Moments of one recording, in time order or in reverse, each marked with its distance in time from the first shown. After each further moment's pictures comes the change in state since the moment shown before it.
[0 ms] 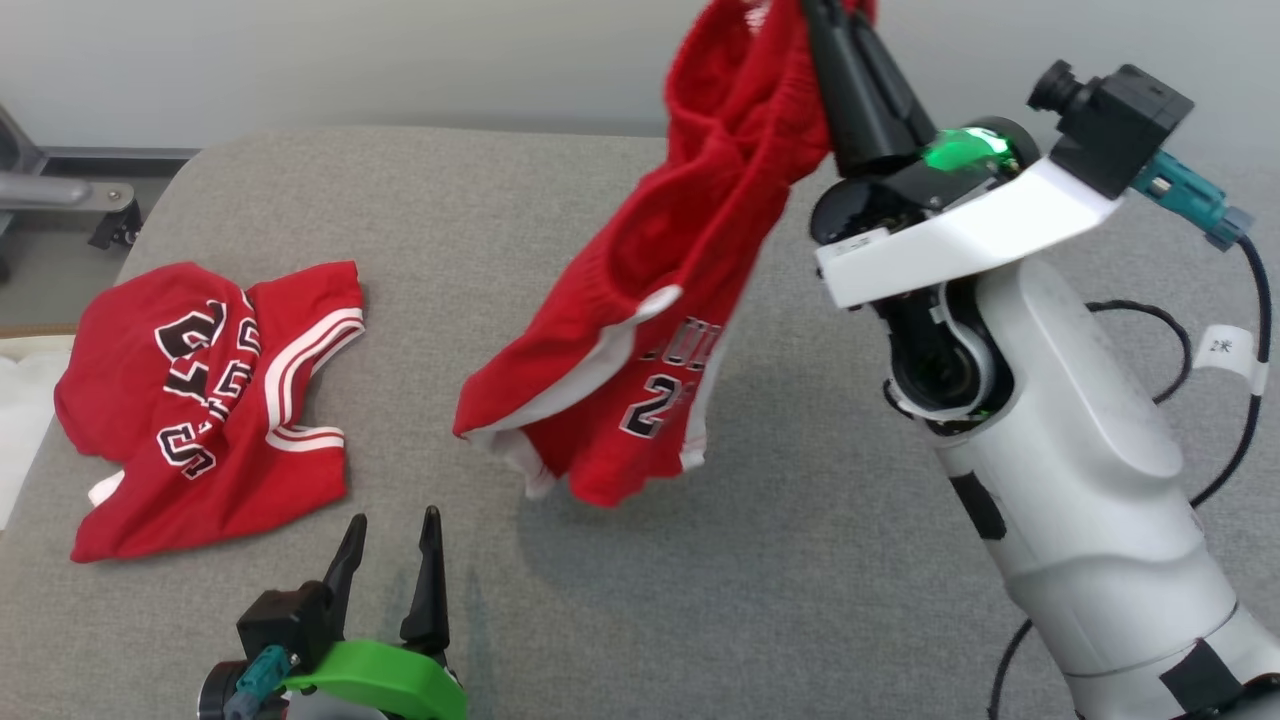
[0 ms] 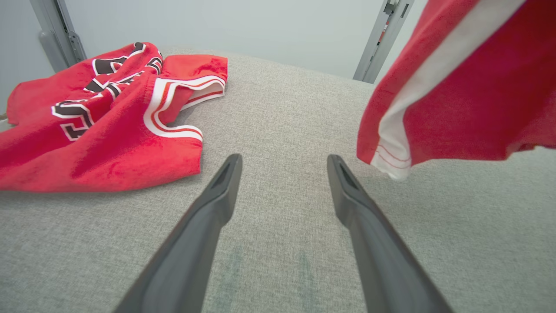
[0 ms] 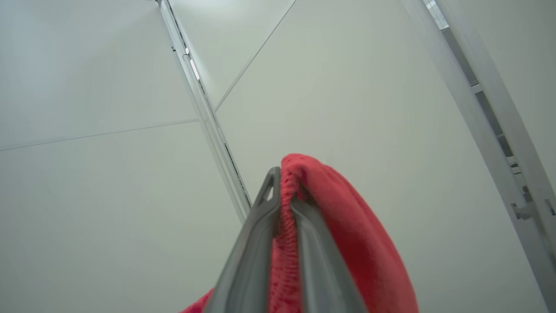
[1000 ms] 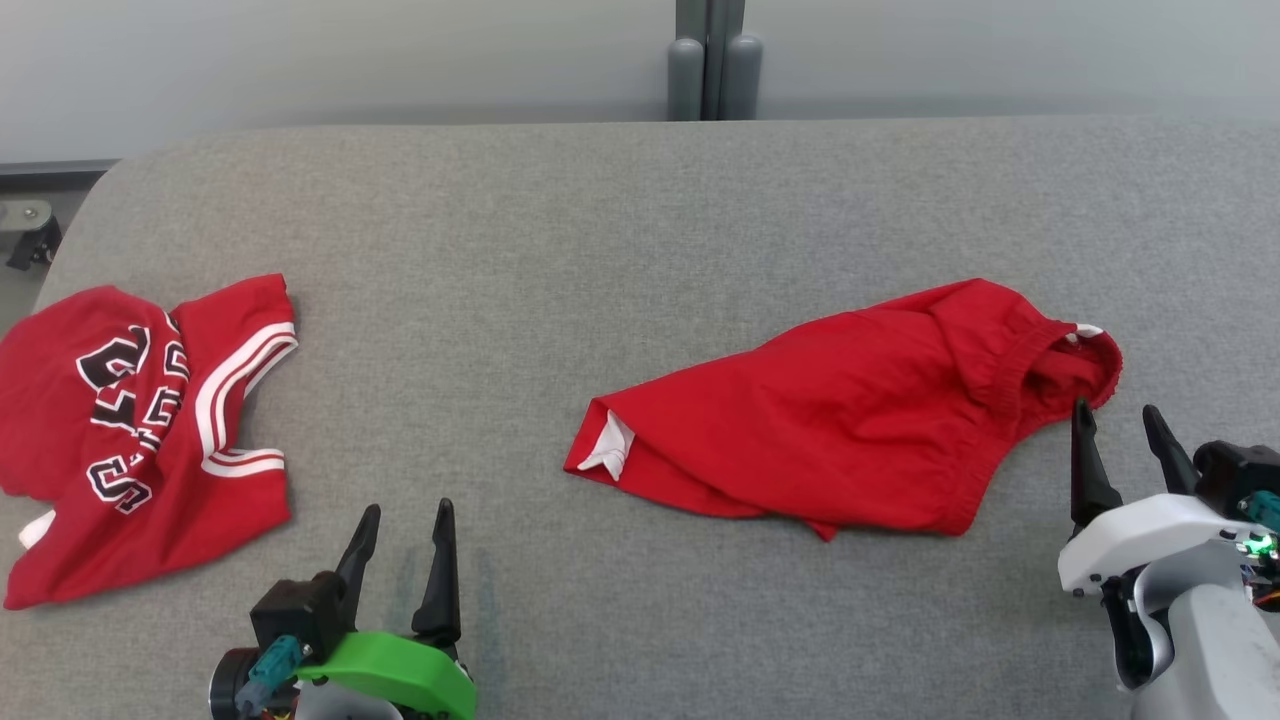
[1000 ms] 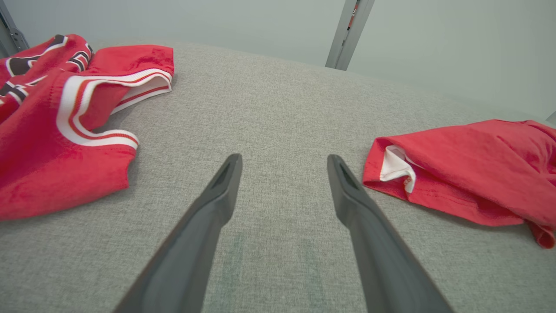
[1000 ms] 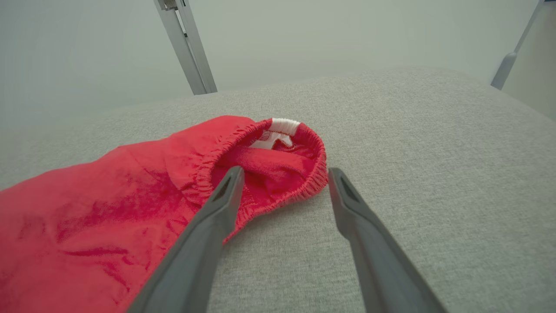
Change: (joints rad) left arm -0.013 0.000 -0.025 0.004 0.000 -0.002 0.000; right arm 0.458 -0.039 -0.622 0.408 -0.649 0.000 0.001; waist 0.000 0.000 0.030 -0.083
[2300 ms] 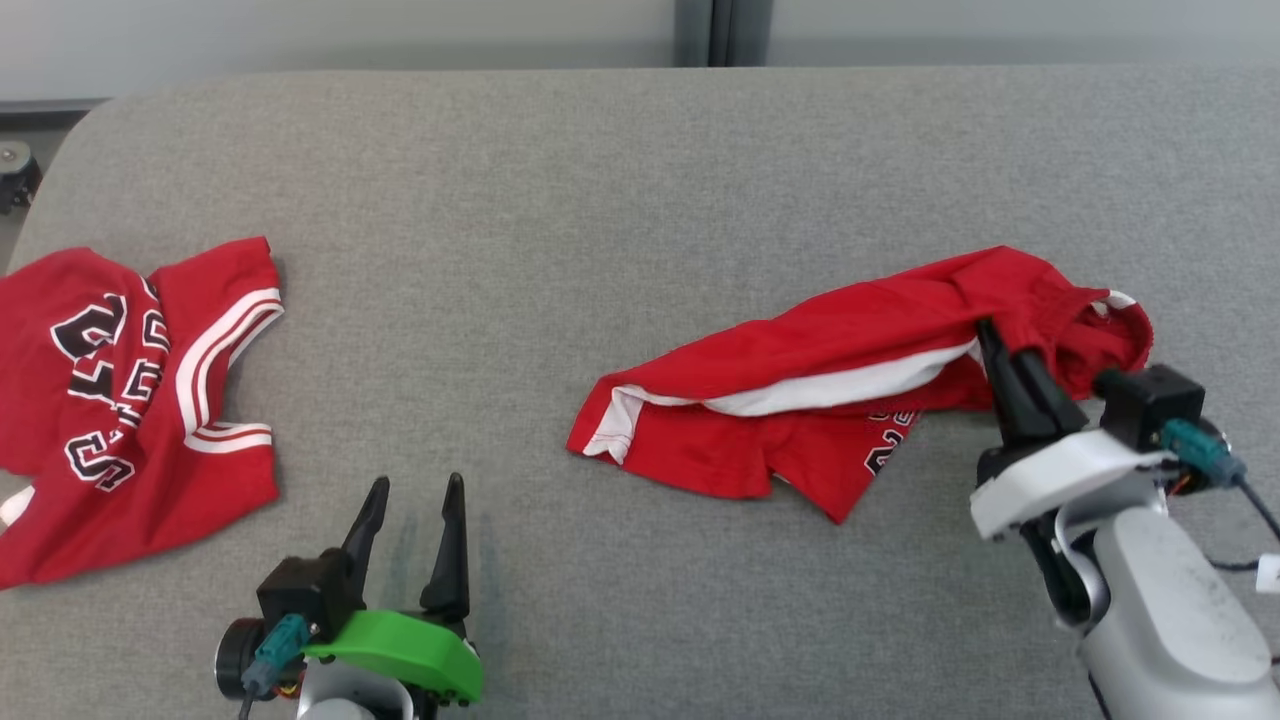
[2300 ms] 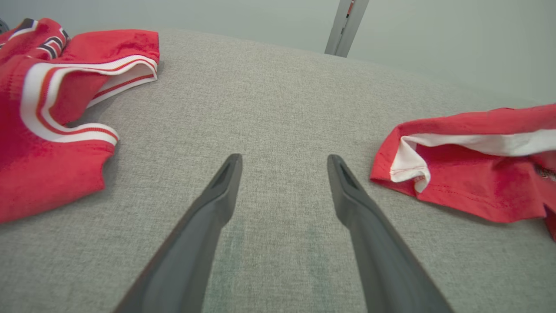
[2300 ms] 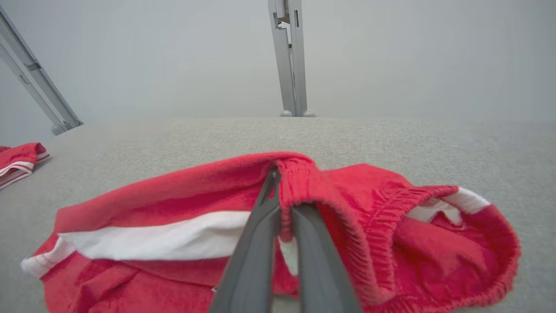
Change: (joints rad) left arm -0.022 0.000 -0.013 -0.022 0.010 -0.004 0.000; right arm -0.029 -0.061 0.333 -0.181 0.125 0.000 0.000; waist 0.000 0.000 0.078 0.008
